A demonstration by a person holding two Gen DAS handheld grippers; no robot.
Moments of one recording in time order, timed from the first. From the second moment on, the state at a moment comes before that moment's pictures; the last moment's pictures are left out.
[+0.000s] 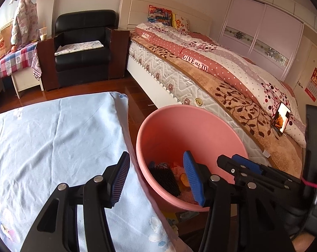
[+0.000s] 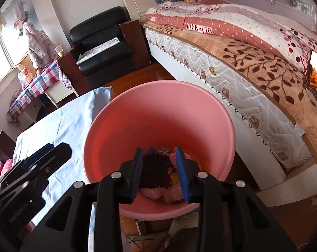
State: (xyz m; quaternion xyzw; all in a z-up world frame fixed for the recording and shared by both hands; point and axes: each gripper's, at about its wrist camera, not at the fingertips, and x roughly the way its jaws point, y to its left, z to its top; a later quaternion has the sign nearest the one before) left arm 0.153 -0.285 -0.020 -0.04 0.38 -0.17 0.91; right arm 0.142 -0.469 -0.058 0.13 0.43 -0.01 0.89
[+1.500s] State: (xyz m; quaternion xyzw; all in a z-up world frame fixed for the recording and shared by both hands) left arm 0.063 -0.199 0.026 -0.07 0.29 -0.16 0.94; right arm 0.018 -0.384 0.011 0.09 0.27 -0.06 0.96
